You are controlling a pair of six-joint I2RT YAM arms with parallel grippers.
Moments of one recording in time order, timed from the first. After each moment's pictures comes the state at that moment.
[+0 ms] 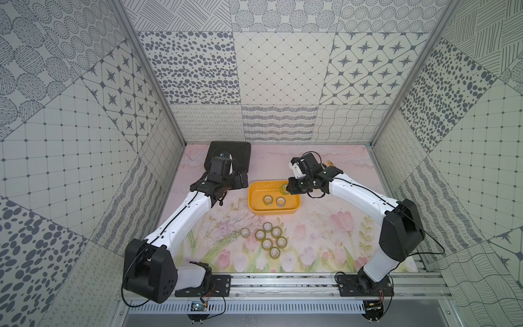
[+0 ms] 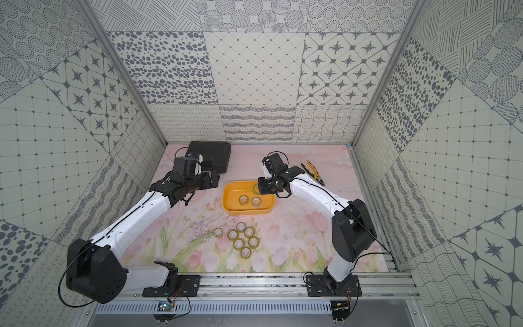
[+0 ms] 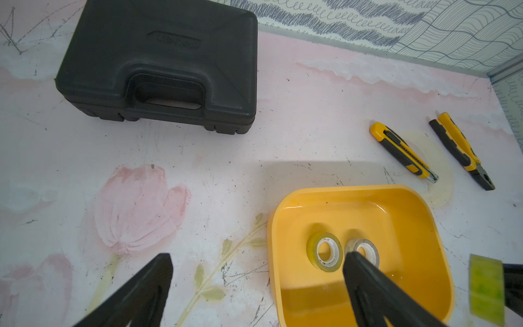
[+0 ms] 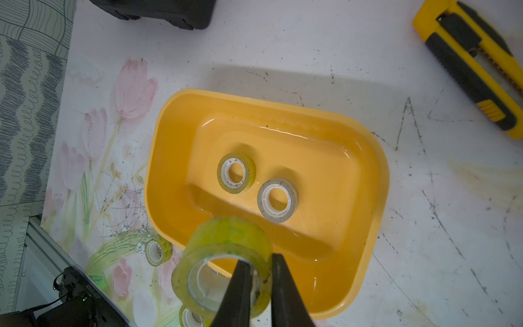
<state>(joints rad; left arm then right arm) -0.25 1.33 1.06 -0.46 -0.04 -0.32 0.61 1.72 1.40 -0.66 -0.17 0.41</state>
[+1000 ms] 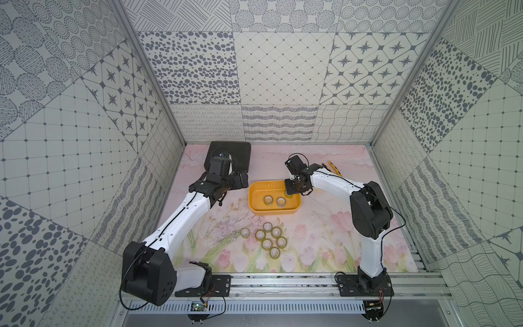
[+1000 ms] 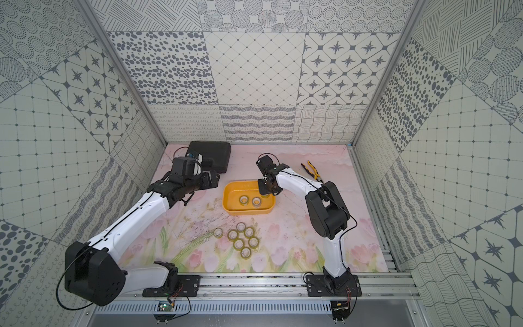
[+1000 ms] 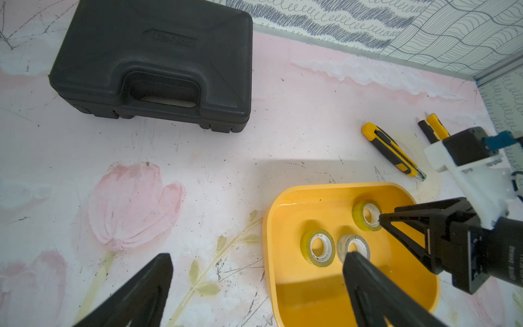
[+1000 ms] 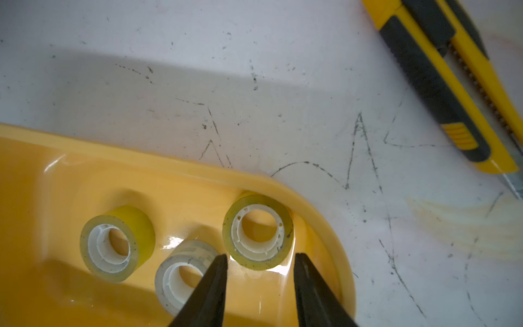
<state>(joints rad) -0.25 1.32 1.06 -0.48 -0.01 -0.34 0.61 1.97 1.50 -0.67 0.05 0.38</state>
